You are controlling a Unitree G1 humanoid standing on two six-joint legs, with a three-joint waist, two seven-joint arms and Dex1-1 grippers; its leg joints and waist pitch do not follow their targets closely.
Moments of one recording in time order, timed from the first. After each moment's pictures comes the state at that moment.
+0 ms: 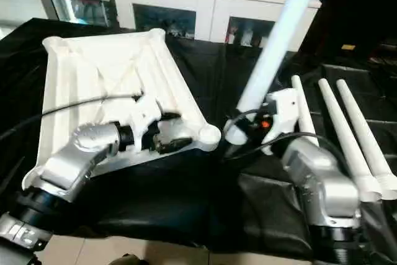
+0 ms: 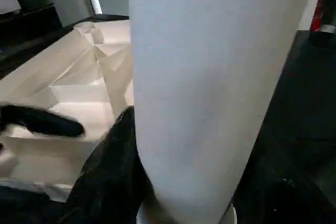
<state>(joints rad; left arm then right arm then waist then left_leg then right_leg) -0.52 0.35 -0.35 0.26 -0.13 0.26 -0.80 -0.27 -0.31 -0.13 -0.08 0.42 0.54 0.54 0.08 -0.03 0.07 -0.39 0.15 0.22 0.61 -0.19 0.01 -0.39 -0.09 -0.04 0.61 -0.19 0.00</state>
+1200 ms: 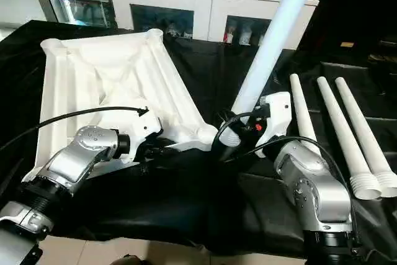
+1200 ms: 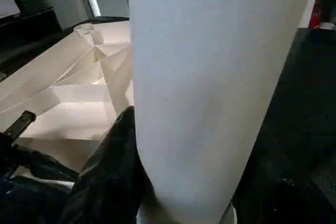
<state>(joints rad) -0.59 0.36 -0.37 0.47 -0.04 0.24 -0.95 -0.25 -0.30 -0.11 -0.11 0.42 0.54 0.51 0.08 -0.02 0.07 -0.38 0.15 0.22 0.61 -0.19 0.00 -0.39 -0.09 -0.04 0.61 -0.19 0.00</state>
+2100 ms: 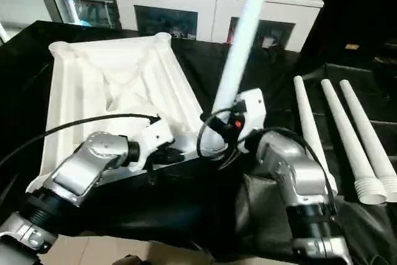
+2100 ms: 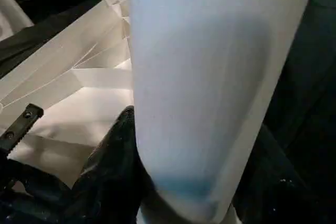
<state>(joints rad) -0.51 0.33 -0.43 0.21 0.05 0.47 -0.90 -0.41 -0.28 -0.01 0.15 0.40 0.55 0.59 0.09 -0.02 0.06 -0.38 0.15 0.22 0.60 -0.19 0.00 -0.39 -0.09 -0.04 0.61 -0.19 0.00</state>
